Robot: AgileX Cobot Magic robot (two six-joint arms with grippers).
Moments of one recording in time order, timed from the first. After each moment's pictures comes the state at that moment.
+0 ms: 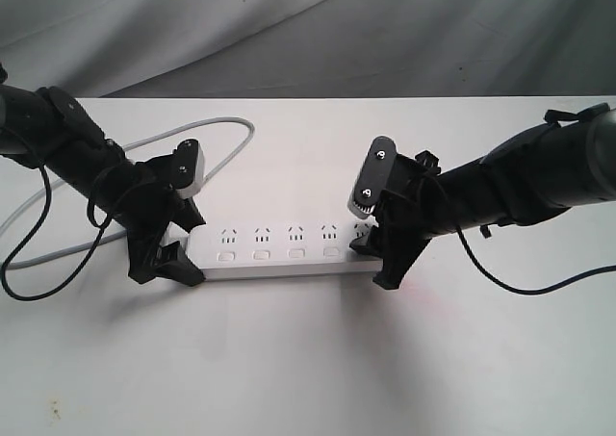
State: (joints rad) left arm -0.02 2.16 -1.31 -0.70 0.88 1.79; right arm 0.22 1.99 -0.99 1.25 0.29 -2.06
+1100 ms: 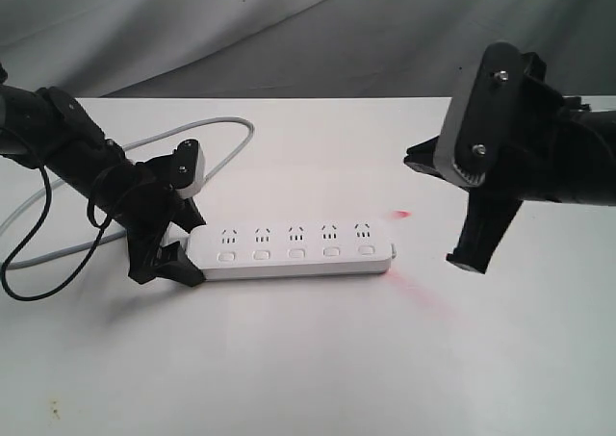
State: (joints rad) left arm -0.02 2.16 -1.31 -0.70 0.88 1.79; right arm 0.22 1.30 -0.74 1.19 0.34 -2.04
